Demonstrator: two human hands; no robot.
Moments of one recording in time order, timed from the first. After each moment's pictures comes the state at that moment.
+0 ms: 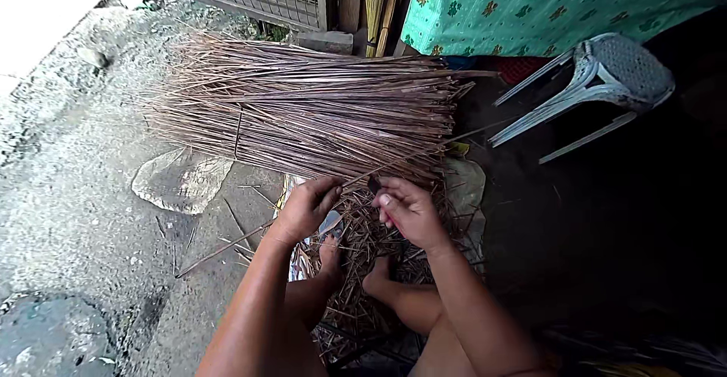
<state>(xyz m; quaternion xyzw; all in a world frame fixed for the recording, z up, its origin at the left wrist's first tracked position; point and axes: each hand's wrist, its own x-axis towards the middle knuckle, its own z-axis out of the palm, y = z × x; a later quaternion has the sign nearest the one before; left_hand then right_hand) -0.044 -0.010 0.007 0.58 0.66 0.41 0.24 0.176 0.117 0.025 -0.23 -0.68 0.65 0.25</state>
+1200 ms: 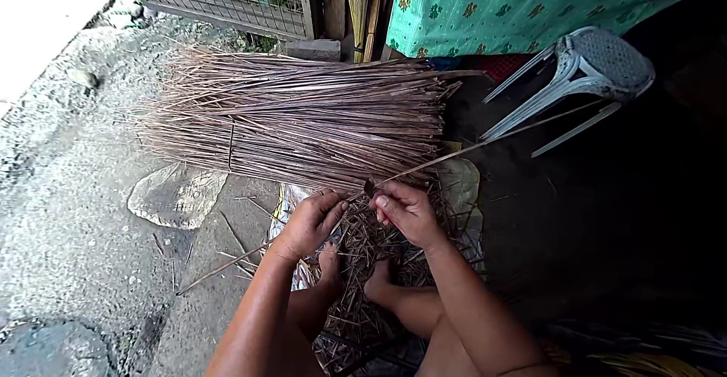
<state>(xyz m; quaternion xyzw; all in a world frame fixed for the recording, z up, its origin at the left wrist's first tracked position) -0.029 -0.005 0.004 0.63 0.61 0.41 0.23 0.179 0.128 0.018 -0.16 -0.70 0.63 0.30</state>
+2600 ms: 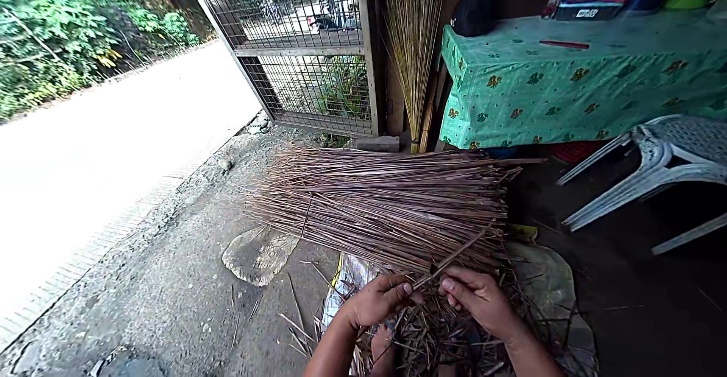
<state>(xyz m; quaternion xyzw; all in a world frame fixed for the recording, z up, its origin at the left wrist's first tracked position) -0.029 -0.005 0.014 0.50 0.46 0.44 0.58 0.191 0.146 0.006 -0.13 -0.73 0.61 0.28</state>
